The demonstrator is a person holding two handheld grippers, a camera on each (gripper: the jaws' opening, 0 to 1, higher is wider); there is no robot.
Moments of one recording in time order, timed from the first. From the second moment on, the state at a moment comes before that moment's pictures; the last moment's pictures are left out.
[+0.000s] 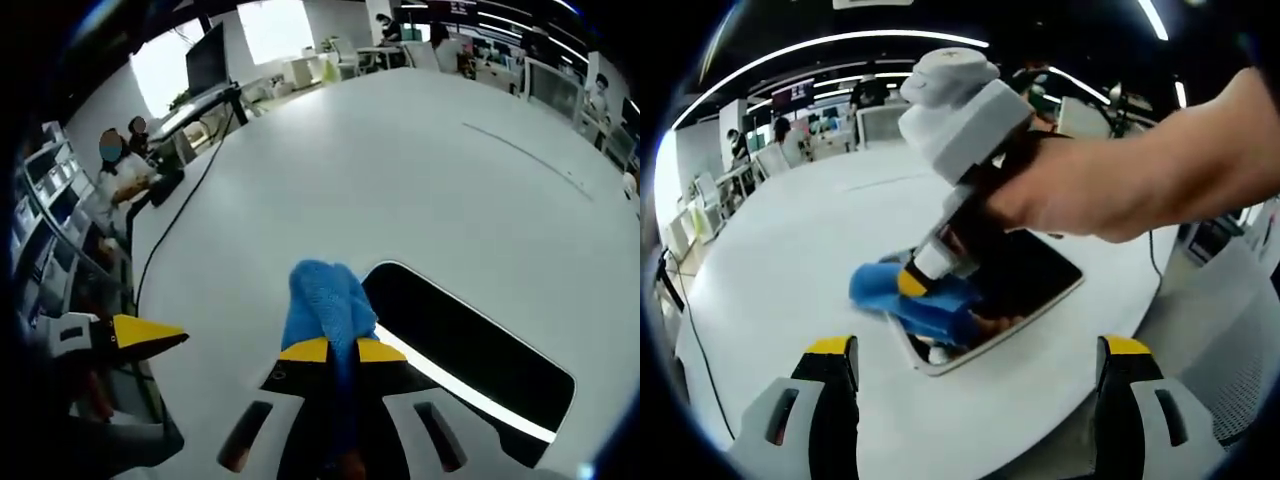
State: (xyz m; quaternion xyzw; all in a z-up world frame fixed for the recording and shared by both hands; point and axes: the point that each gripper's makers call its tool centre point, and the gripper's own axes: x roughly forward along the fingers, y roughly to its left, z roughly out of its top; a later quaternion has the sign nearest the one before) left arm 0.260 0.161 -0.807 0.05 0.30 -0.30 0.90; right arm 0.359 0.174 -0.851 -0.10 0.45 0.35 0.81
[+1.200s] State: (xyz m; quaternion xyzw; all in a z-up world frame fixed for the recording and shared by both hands) left arm 0.259 0.165 -0.810 0.05 0.31 -0.29 0.90; right arm 0.360 0.144 -0.851 -0.13 0.44 0.36 0.81
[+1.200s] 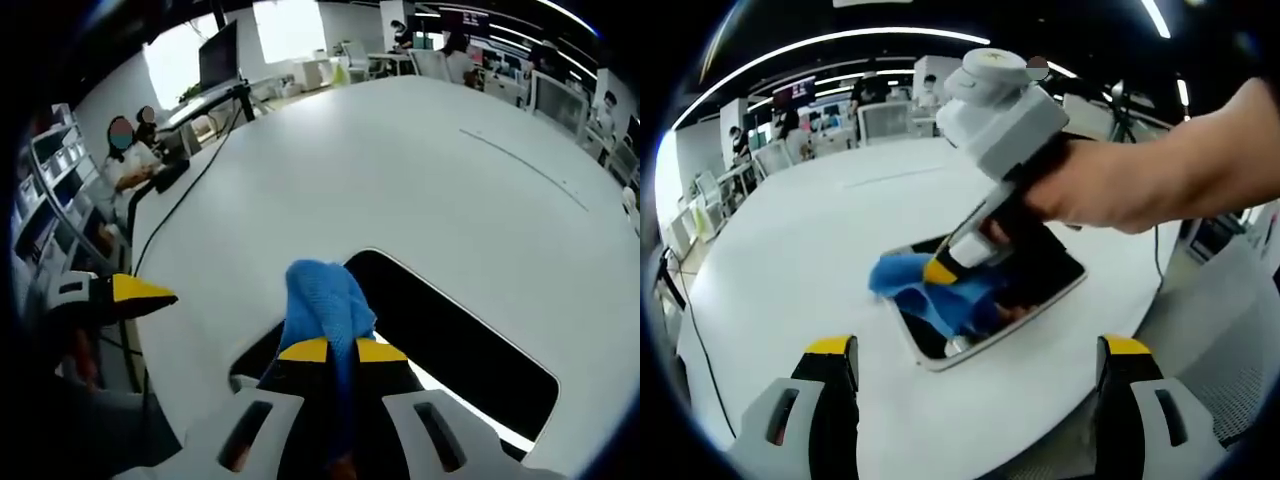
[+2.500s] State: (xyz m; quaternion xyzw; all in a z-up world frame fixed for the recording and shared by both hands) left arm 0.257 0.164 -0.811 0.06 0.32 -0.29 0.90; right arm 0.361 0.036 -0.853 -0.10 0.44 0.35 0.82
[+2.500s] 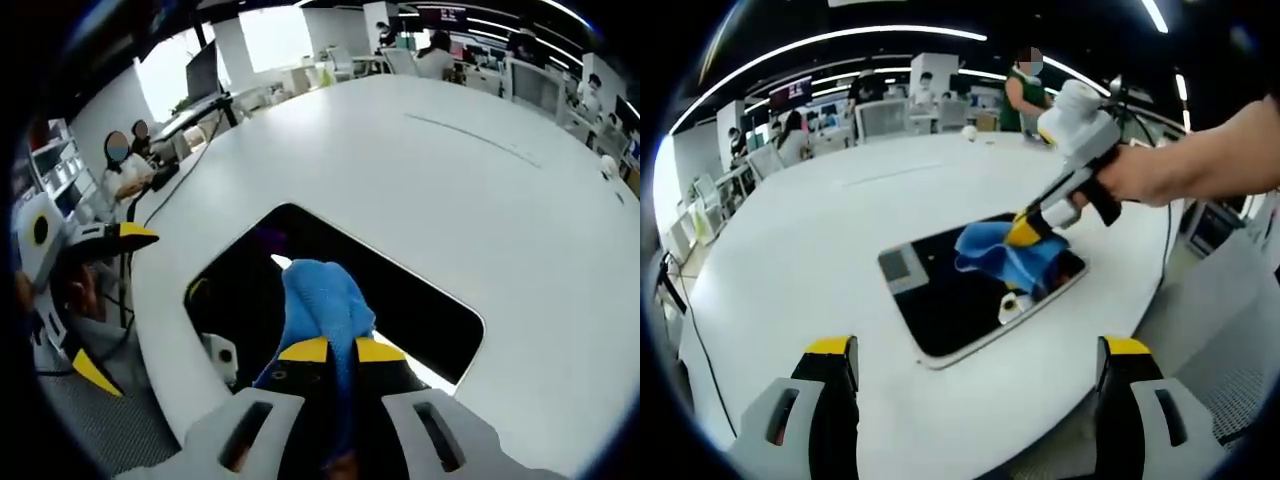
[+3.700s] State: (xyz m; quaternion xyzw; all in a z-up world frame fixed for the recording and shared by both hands) left arm 0.258 0.165 -0.812 0.07 0.32 -0.29 0.90; right arm 0.361 -0.028 -0.853 -0.10 0.45 0.32 0.83
